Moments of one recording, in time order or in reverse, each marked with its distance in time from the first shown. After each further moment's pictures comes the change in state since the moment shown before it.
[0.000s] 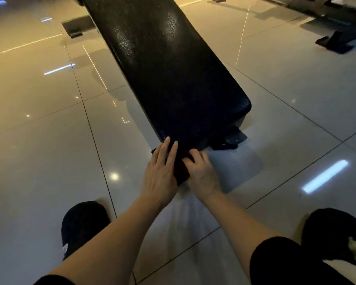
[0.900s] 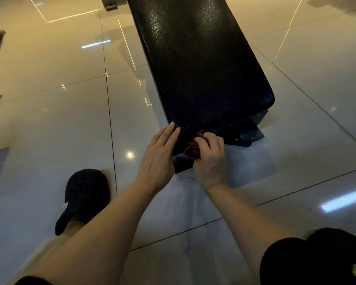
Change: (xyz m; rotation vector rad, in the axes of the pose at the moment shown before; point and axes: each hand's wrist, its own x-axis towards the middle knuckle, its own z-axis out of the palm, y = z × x) left_hand -0.005 0.010 0.003 -0.055 0.162 -0.098; right_hand 0.003 0.011 -0.007 0.169 0.186 0.007
